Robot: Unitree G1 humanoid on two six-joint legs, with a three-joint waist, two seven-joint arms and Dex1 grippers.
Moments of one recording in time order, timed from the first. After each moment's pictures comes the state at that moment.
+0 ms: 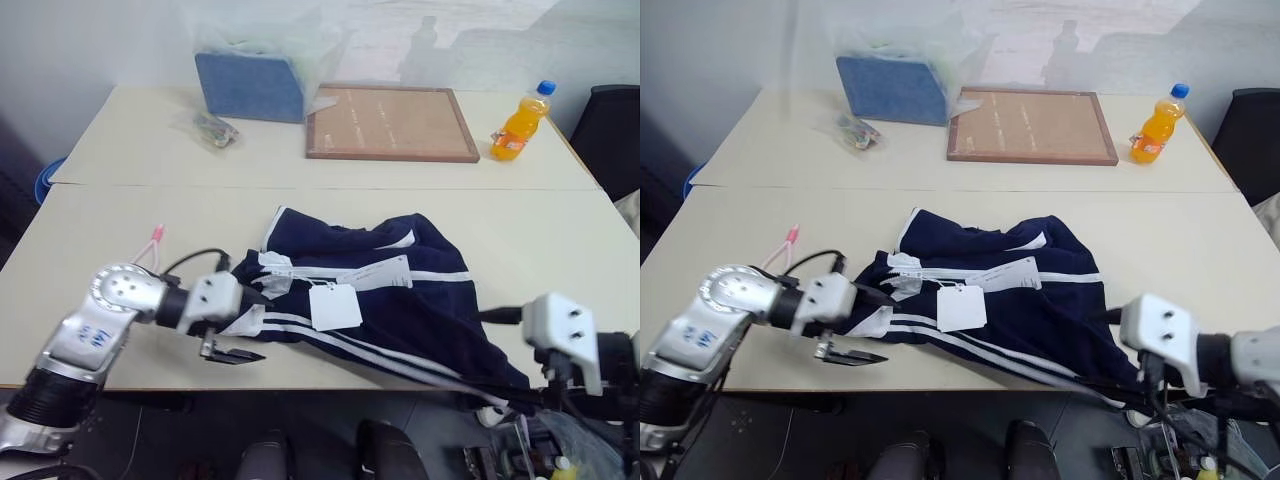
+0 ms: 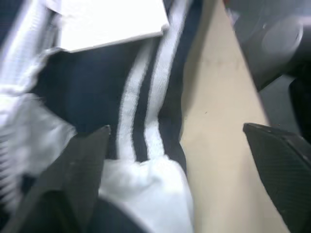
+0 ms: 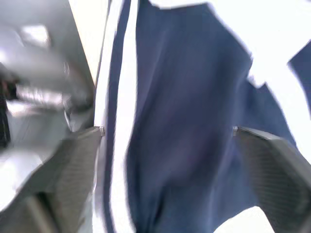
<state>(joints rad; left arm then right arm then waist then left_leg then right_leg) -0.37 0.93 -0.08 -0.18 -0.40 0.31 -1.32 0.21 -1.06 -0.58 -0.71 0.64 0.64 1.17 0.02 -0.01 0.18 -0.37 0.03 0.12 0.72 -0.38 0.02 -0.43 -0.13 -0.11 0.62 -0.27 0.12</state>
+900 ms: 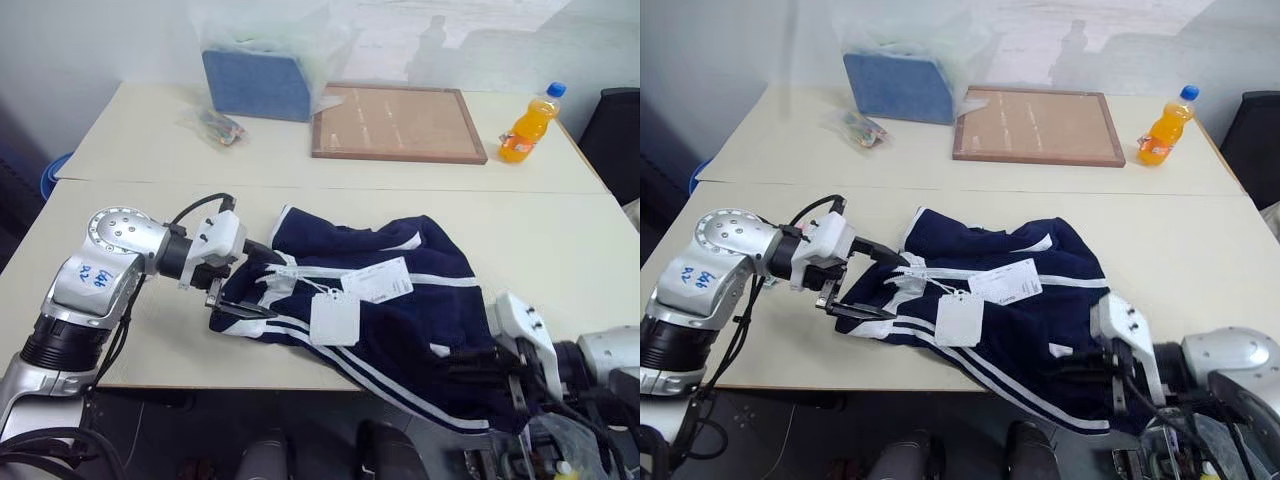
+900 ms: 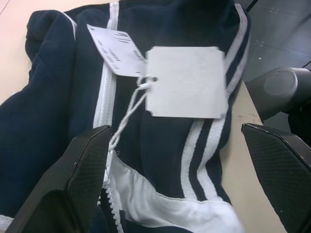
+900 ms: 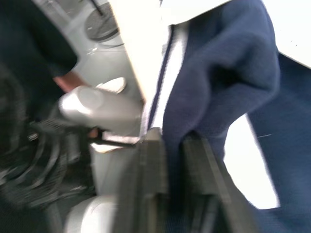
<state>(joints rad) -0.65 0.84 -0.14 -0.07 -0.37 0.37 -1.36 0.22 -1.05 -0.29 -0.67 0.71 0.72 1.14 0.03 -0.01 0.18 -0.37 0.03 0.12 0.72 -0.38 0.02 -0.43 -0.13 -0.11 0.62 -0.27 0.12</state>
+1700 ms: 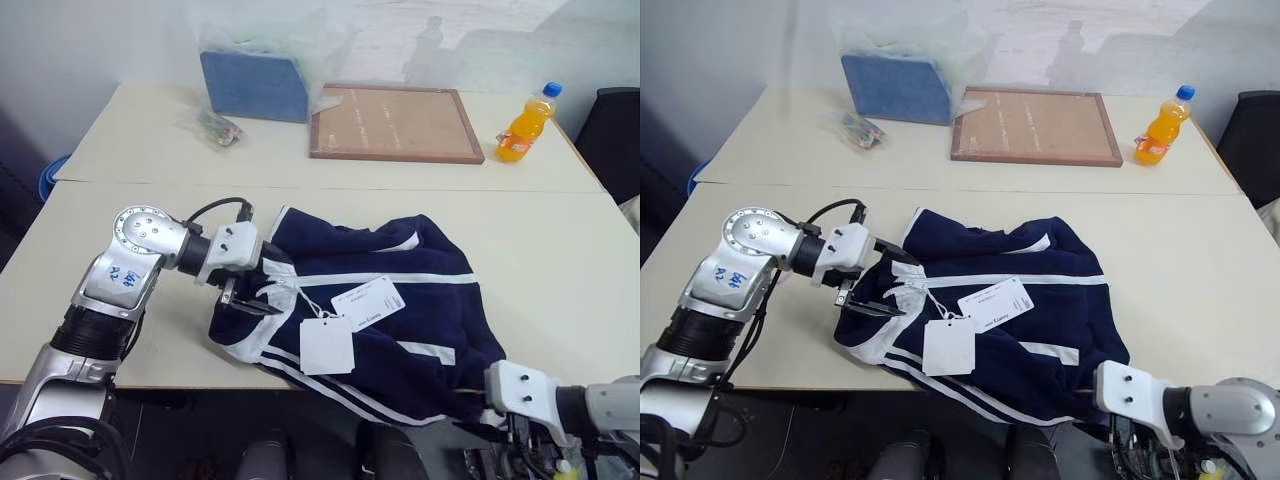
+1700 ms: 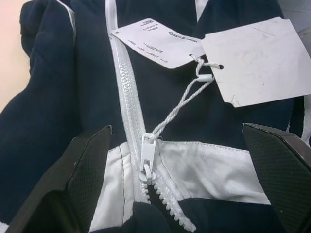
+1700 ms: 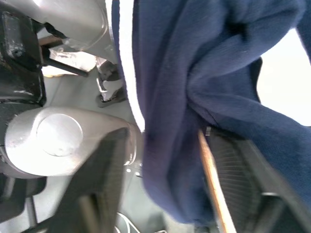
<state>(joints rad) -0.69 0.76 -0.21 0.09 -0.22 0.14 -1.38 0.48 -1.03 -0.32 -0.68 0.26 0.35 1.11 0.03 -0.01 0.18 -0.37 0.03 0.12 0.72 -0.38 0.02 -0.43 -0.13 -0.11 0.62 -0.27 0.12</state>
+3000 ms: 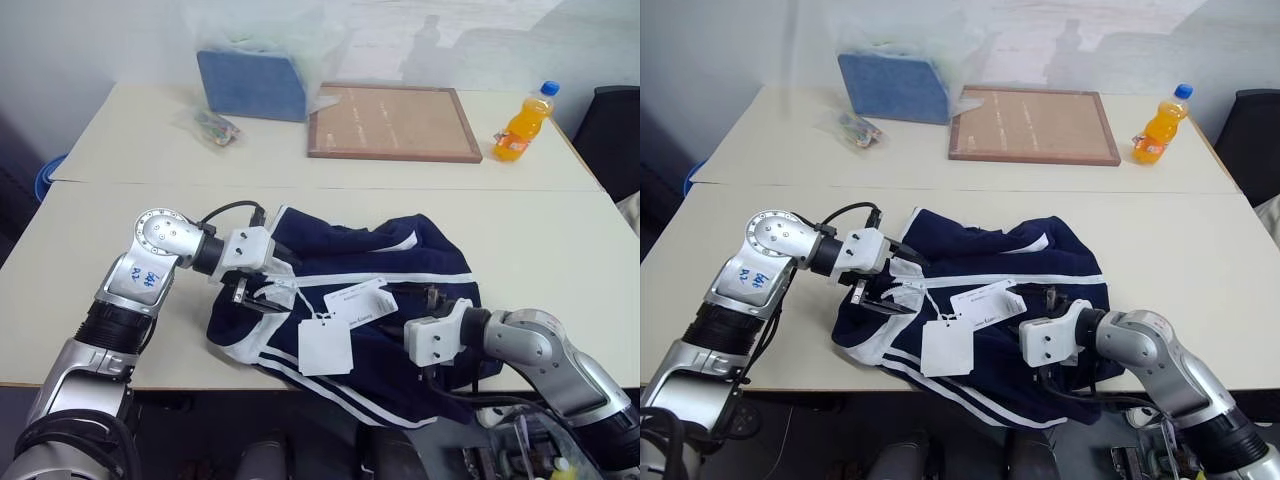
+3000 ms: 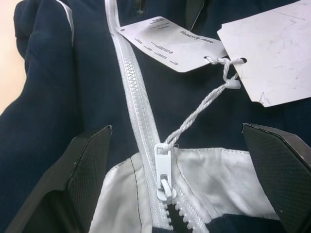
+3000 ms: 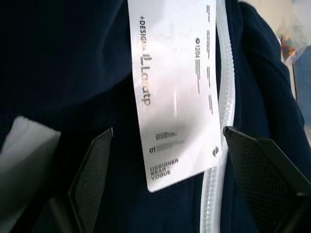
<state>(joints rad) -0.73 0.69 -0.22 0.16 -0.15 0.07 -1.37 -0.18 -0.82 0.22 -0.26 -0.25 -0.29 0.74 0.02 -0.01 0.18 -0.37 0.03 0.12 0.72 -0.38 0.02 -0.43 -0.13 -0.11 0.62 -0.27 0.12</state>
